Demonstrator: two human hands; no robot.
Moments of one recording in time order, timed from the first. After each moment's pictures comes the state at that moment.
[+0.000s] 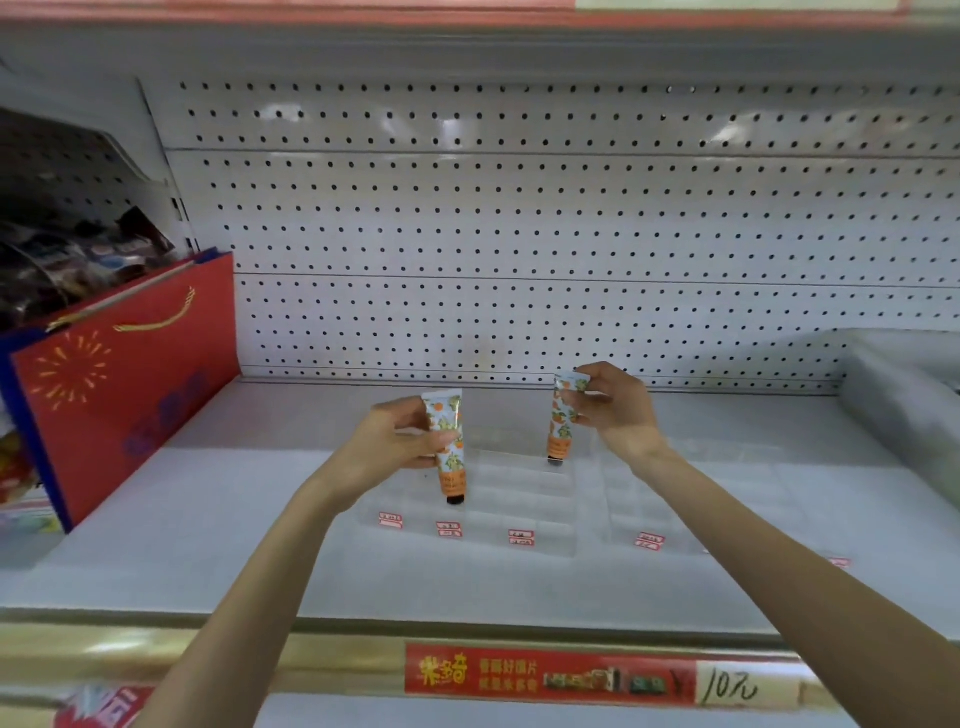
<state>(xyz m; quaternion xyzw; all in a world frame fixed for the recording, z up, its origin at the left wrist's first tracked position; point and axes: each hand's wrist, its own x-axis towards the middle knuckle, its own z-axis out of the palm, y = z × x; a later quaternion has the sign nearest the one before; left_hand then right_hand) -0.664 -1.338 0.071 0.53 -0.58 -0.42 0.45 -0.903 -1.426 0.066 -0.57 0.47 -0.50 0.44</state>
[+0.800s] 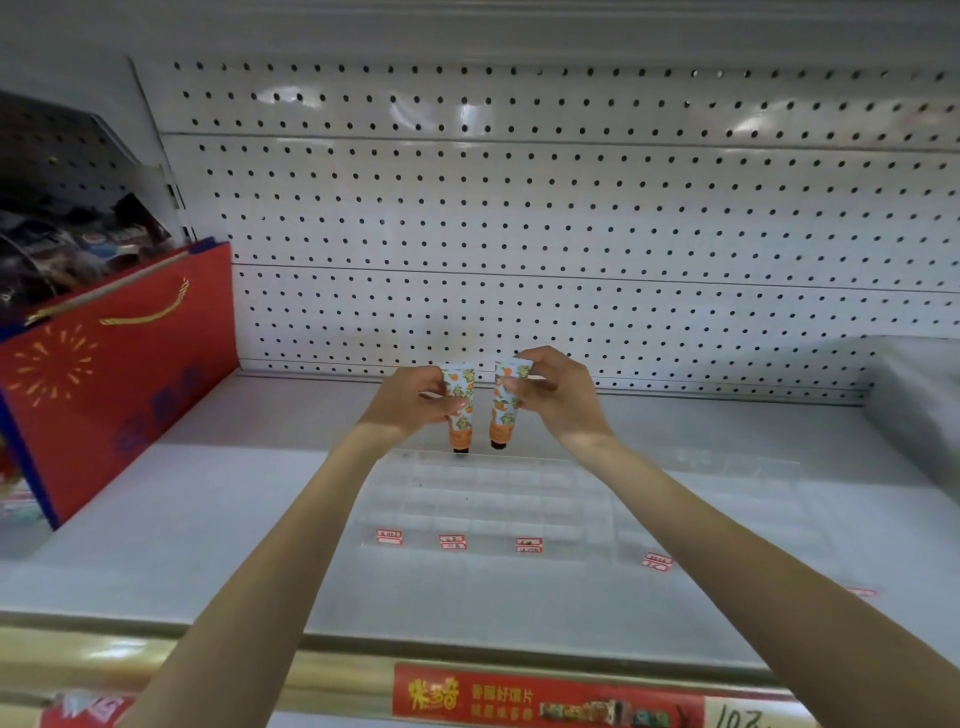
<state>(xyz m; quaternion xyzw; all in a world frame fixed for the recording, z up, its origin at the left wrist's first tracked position) -0.662 -1.414 0.061 0.57 -0.60 -0.34 0.44 -0.852 -1.441 0.068 -0.64 0.37 -0.48 0.48</state>
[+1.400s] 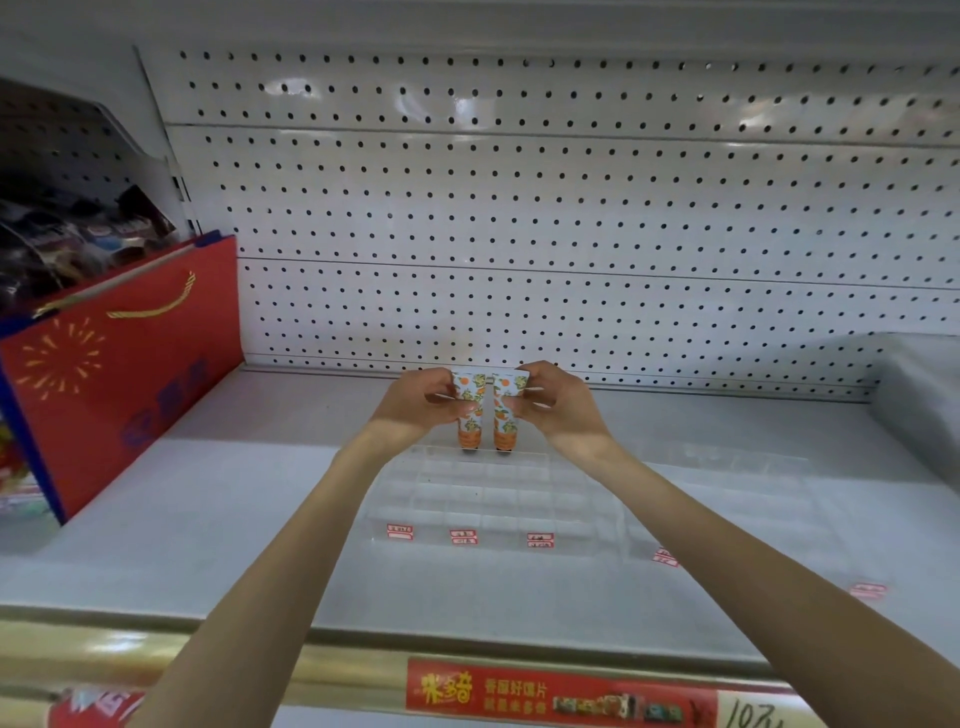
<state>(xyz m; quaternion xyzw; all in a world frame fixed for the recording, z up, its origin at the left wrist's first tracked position) -0.662 -1.407 0.057 0.56 -0.62 -0.34 0.44 -0.848 -1.437 0.053 -0.69 0.40 -0.43 0.42</state>
